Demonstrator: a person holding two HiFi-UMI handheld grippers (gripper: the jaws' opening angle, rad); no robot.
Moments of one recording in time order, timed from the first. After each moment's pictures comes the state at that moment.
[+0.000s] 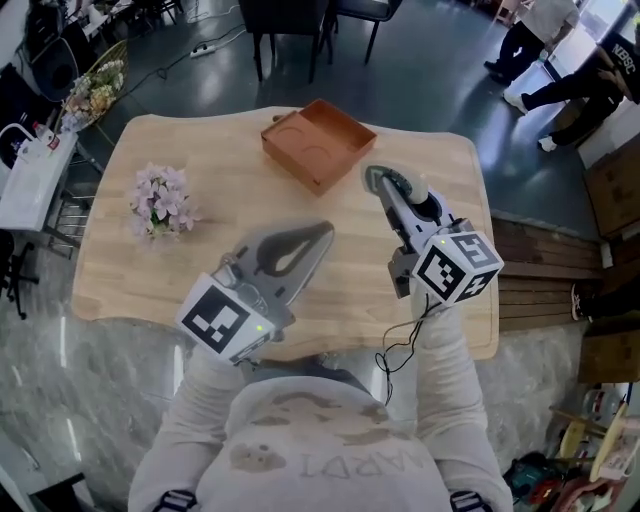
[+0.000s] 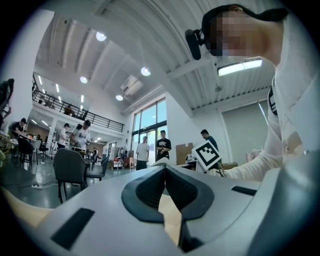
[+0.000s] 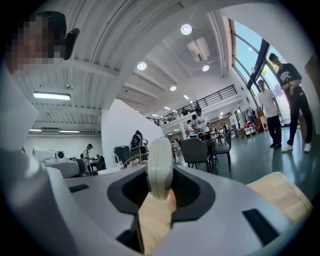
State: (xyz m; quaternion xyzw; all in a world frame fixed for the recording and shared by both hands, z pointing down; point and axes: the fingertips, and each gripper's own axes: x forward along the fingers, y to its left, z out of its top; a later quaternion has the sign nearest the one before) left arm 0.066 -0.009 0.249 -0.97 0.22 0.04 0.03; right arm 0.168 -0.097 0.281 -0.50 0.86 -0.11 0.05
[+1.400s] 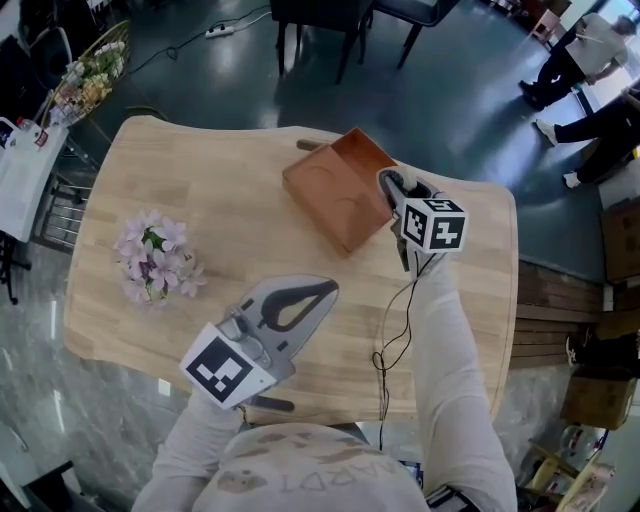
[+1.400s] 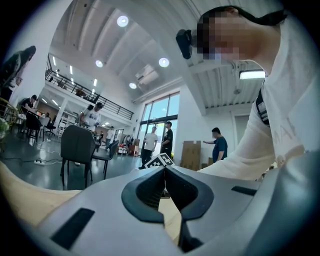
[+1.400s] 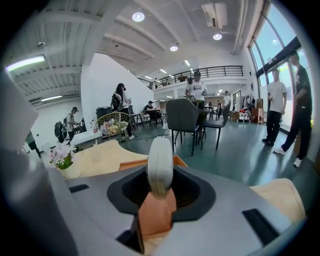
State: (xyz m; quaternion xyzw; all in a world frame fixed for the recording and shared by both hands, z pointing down) left arm 0.026 -0.168 0.326 -0.97 0.24 0.01 -0.08; right arm 0.164 -0.394 0.462 -0.53 0.81 -0.17 -0.18
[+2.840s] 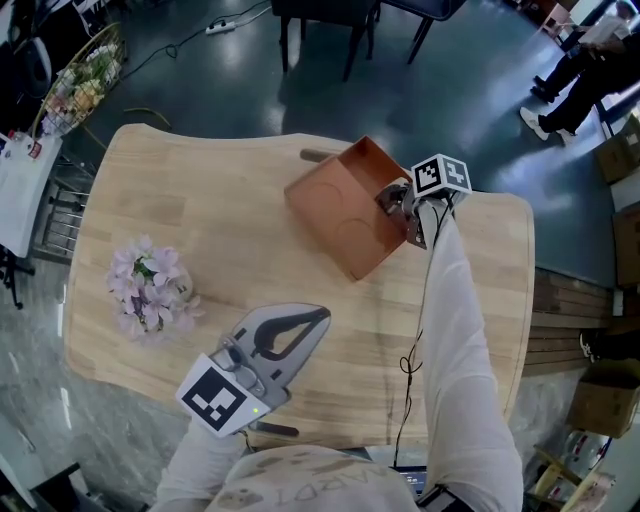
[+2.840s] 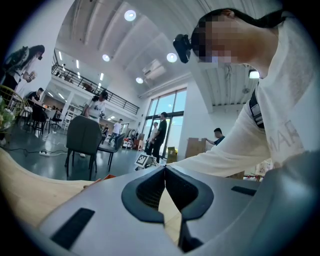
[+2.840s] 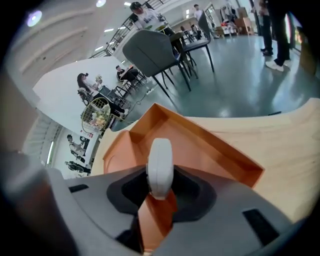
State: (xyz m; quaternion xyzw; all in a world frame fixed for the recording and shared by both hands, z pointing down) left arm 0.016 -0.209 0.370 -0.96 0.25 -0.02 -0.12; right arm 0.171 -0.453 0.603 -0.41 0.68 -0.56 -0.25
